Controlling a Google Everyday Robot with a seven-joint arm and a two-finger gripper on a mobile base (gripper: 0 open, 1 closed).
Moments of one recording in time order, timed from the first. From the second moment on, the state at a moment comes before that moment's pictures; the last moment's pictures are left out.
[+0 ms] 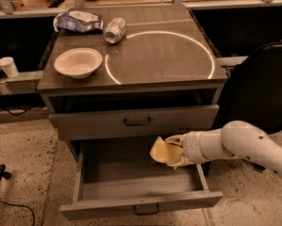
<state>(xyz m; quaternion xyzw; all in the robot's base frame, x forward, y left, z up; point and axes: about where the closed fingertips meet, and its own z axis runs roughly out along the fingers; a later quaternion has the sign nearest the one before) 0.505 -0.111 0.608 -0.71 0.60 0.07 0.37</state>
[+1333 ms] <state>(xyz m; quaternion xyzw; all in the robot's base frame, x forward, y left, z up) 0.605 -0.148 0.839 -0.72 0.62 0.02 0.30</state>
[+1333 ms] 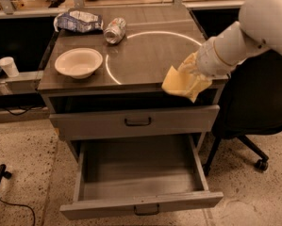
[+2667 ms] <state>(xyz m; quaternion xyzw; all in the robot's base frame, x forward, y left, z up) 0.705 -0.128 0.902 -0.57 0.72 0.15 0.36</state>
